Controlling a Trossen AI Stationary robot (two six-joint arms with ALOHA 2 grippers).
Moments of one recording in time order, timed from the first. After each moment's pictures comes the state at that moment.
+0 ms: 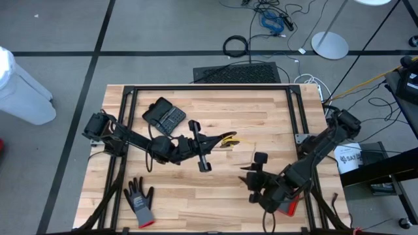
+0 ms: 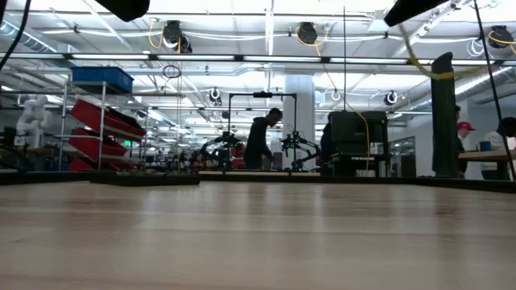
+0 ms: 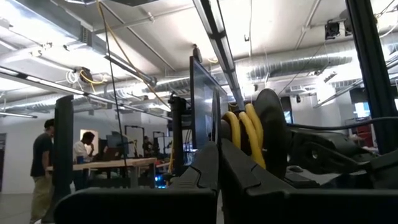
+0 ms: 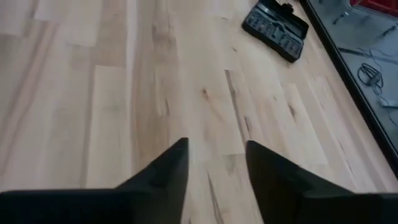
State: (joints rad) left arm -0.26 1.75 0.97 1.41 -0.38 0.35; right arm 0.75 1.54 1.18 -0.74 0.81 0.59
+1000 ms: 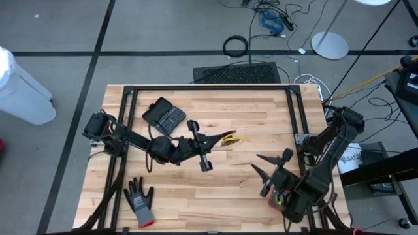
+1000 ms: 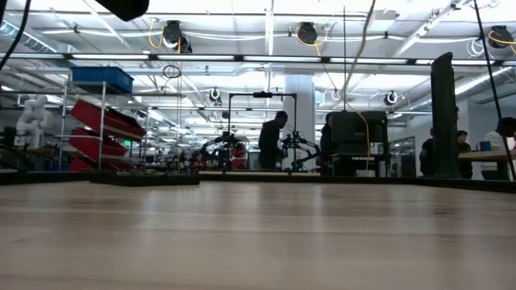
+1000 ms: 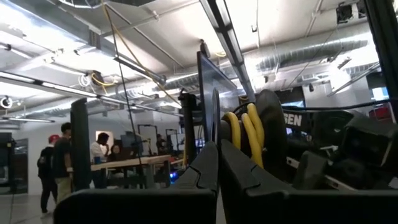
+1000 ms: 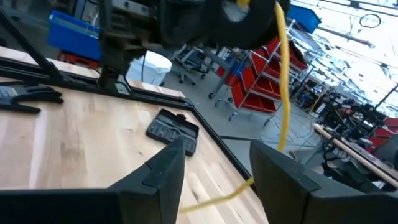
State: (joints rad) left arm -0.27 1.75 0.97 1.40 -0.42 0.43; right arm 0.94 1.47 1.18 -0.96 1.49 0.84
